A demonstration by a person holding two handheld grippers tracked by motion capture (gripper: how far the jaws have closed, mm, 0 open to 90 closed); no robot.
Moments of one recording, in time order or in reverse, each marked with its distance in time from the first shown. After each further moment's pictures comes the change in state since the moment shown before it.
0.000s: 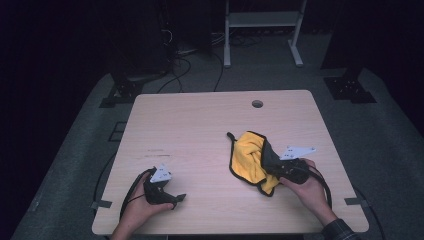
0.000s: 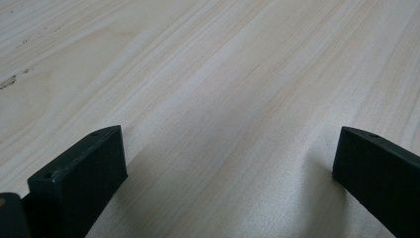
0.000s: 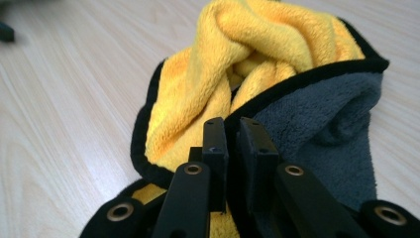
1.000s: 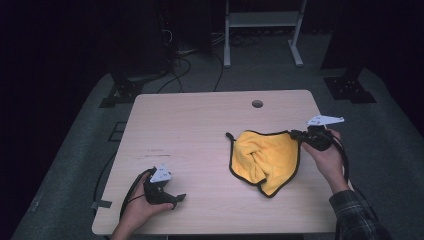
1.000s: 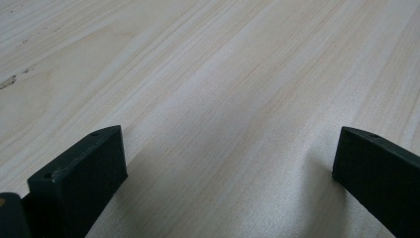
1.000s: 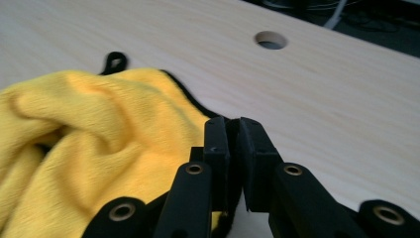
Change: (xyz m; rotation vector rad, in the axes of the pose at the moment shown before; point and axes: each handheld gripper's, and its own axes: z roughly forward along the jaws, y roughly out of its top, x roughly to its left) left arm 0.000 0.000 0.000 -0.003 0.000 -0.003; right arm -0.103 0.030 -0.030 -0.082 -0.246 0.084
